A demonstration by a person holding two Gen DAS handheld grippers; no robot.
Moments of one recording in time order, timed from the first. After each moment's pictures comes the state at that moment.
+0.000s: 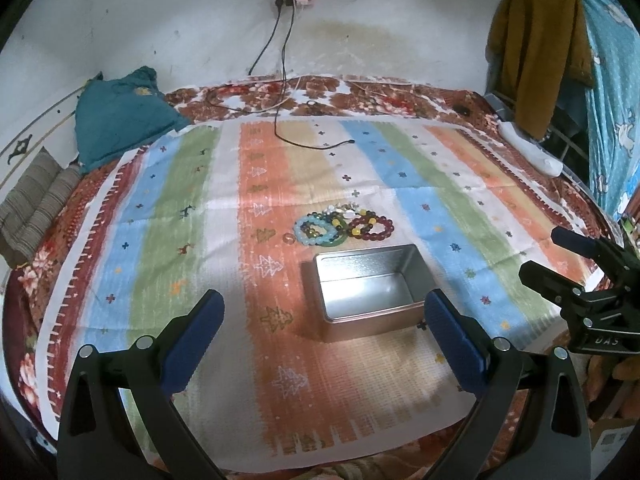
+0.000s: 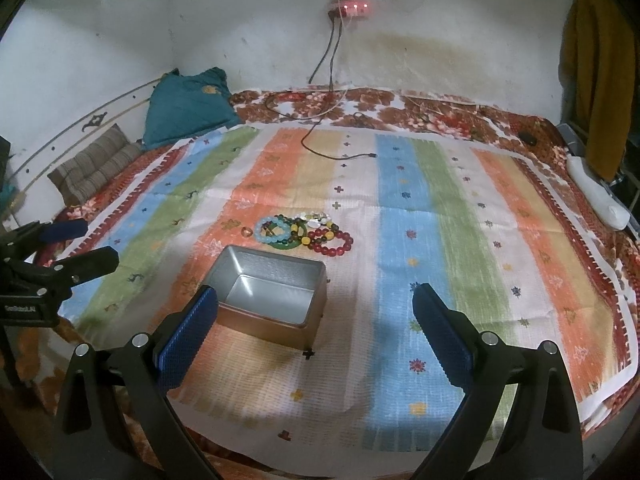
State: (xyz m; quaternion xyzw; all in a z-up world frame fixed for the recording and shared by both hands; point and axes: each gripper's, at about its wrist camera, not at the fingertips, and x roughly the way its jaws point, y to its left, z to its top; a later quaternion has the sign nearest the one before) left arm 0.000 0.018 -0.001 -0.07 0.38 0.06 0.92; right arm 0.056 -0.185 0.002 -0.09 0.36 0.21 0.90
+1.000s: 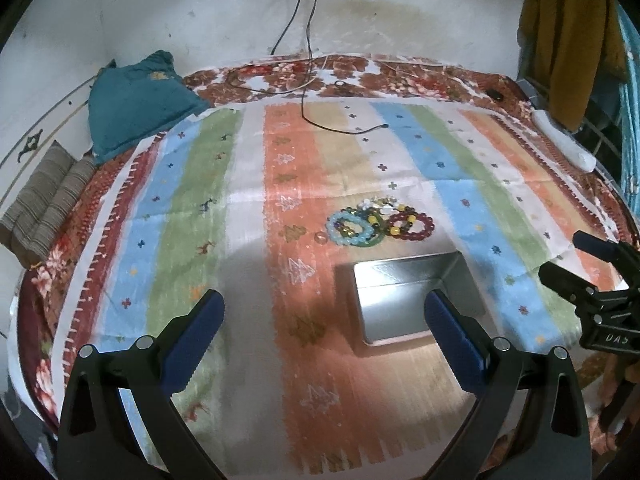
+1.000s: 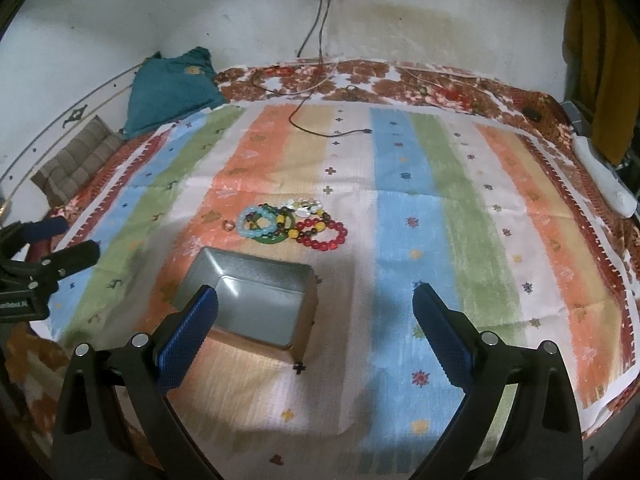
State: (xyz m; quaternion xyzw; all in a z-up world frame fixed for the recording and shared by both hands) left arm 0.046 0.044 -0.009 -0.06 0.42 0.10 0.90; right arm 0.112 -0.172 -0.016 -0.09 0.41 0.19 0.89
